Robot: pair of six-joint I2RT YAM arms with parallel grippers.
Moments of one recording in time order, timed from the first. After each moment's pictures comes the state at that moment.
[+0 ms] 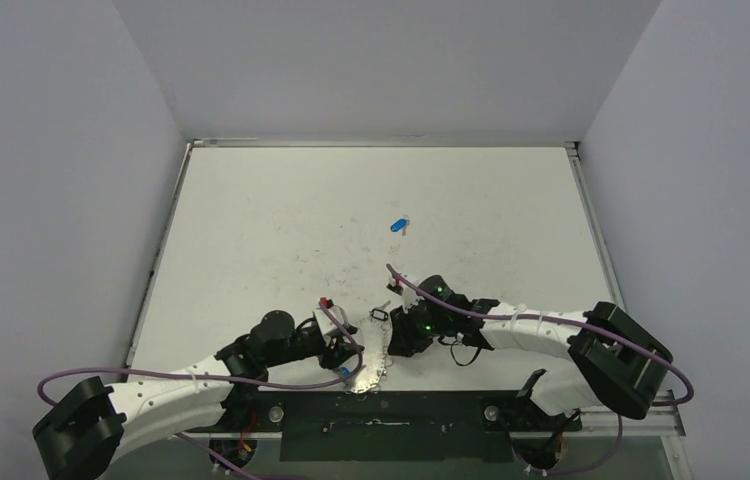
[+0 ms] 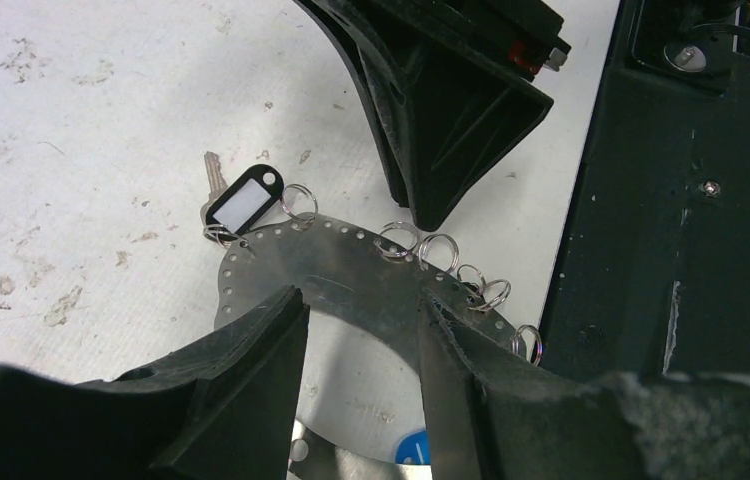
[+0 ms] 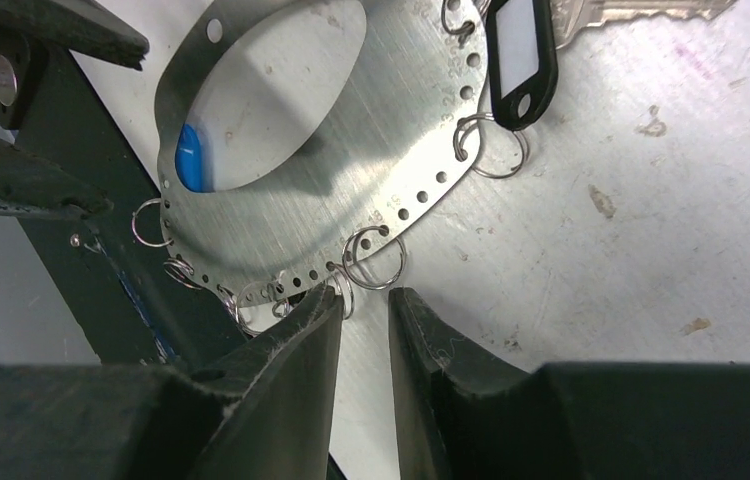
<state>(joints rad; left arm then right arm) -0.93 0.82 0.11 0.43 0.27 -0.02 0.87 1.36 0.51 0.01 -0.39 0.36</state>
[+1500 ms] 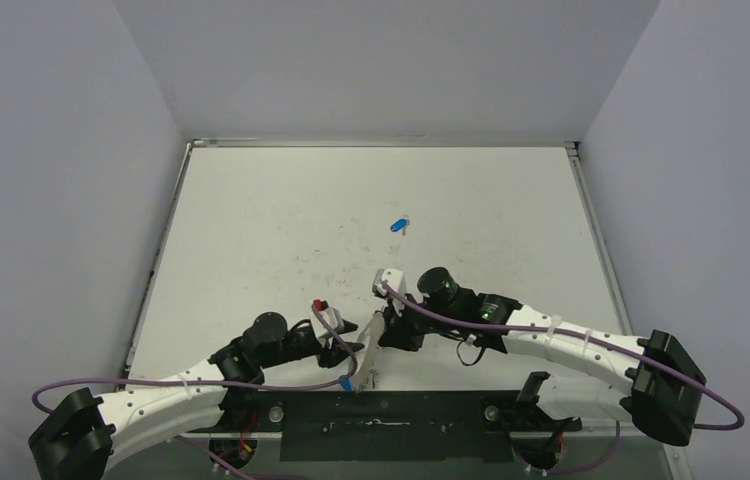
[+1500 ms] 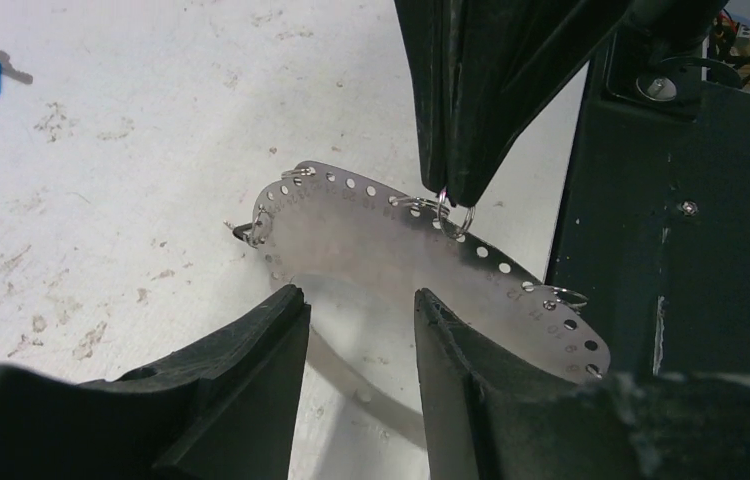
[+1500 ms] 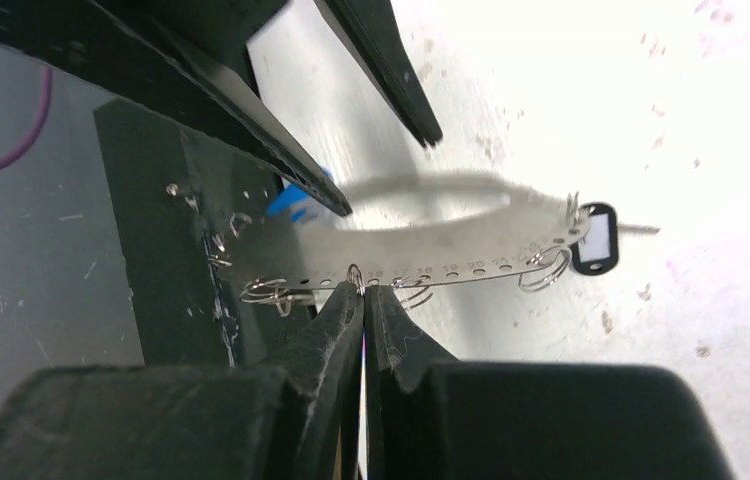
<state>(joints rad) -0.93 0.73 0.11 0.41 0.28 -0.01 0.98 1.18 0.68 -0.21 -0.42 0.05</state>
